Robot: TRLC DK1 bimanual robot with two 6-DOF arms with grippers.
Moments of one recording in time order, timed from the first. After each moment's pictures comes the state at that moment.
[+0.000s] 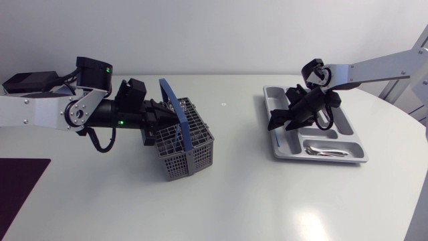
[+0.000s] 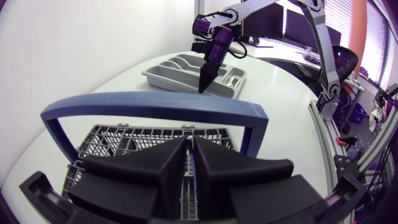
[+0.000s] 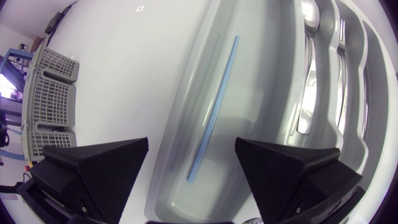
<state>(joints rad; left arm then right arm) -0.20 1.63 0.92 0.01 0.86 0.57 0.02 2.15 1.53 -0.66 -0.32 -0.14</state>
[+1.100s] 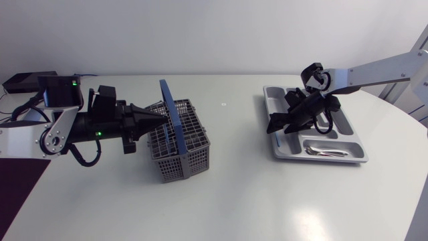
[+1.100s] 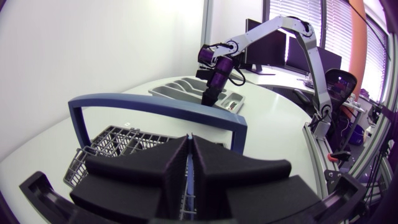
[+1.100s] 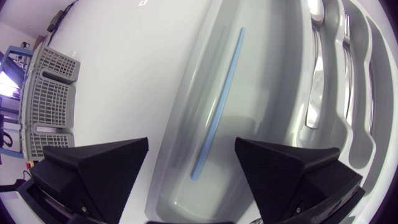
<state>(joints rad) -0.09 1.50 0.70 0.31 0.99 0.37 0.01 2.15 1.48 -0.63 -0.33 -0.14</state>
